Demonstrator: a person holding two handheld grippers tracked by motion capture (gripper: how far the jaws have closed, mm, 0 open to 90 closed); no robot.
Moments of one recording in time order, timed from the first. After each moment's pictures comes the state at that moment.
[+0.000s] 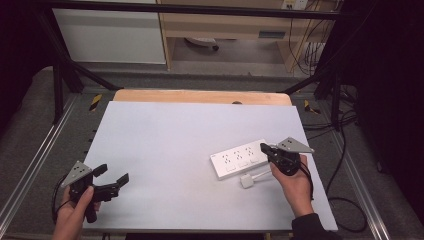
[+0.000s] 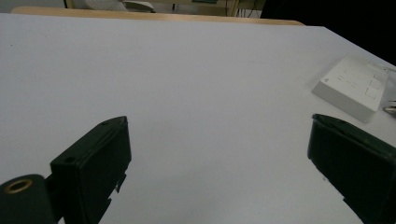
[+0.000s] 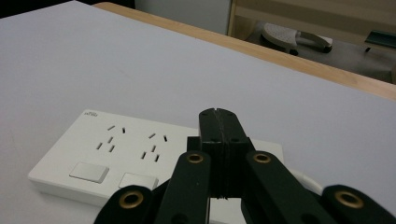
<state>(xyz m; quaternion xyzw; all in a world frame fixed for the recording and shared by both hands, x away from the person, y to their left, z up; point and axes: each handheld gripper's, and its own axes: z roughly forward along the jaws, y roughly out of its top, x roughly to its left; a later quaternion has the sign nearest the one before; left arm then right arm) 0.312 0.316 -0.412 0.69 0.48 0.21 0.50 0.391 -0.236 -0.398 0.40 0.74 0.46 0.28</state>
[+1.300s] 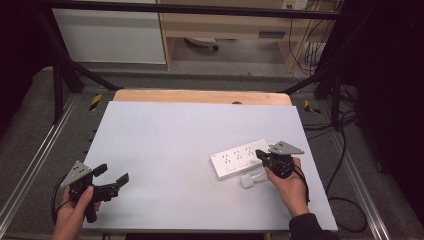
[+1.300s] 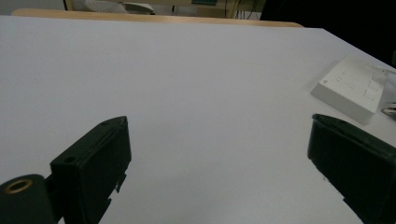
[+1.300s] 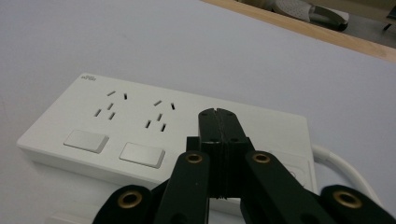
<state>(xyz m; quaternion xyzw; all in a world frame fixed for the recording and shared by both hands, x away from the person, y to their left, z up) 0.311 0.316 -0.412 0.69 0.48 0.22 0.50 0.395 -0.226 -0.420 0.40 0.77 0.43 0.25</state>
